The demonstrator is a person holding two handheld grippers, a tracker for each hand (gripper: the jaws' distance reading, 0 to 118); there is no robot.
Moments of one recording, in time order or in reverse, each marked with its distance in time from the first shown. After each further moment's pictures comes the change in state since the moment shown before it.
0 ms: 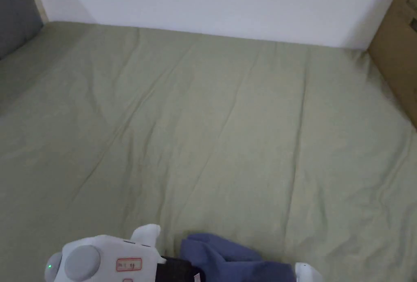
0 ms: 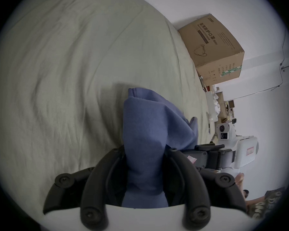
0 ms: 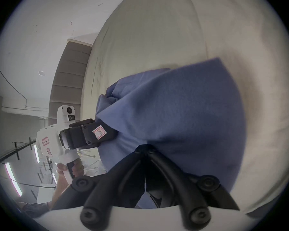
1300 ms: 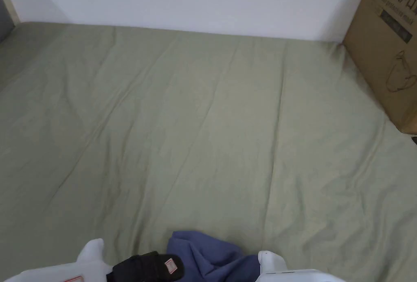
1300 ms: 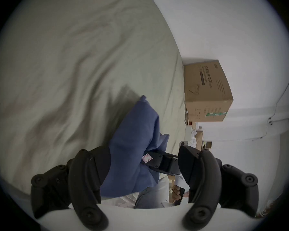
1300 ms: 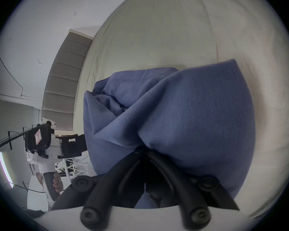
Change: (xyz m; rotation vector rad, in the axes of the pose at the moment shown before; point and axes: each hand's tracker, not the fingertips) left arm 0.014 -0.035 0.021 0.192 -0.124 0.301; right arm 0.008 0.008 -0.025 -0.038 -0.015 0.074
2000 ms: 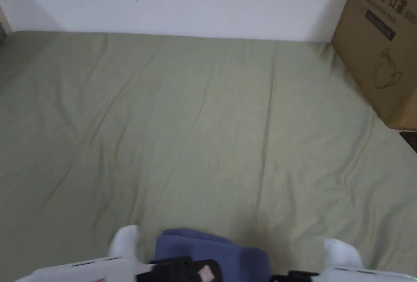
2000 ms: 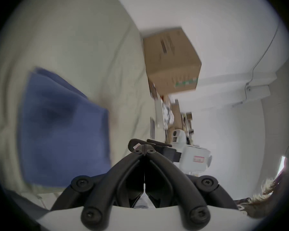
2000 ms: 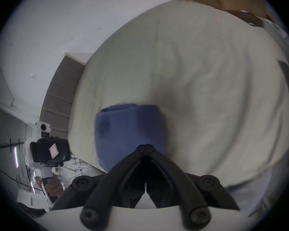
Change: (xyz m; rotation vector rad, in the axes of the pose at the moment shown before) left arm 0.068 -0.043 0.027 0.003 -0.189 -0.143; right arm -0.016 -0.011 0.097 0.205 -0.095 0.031
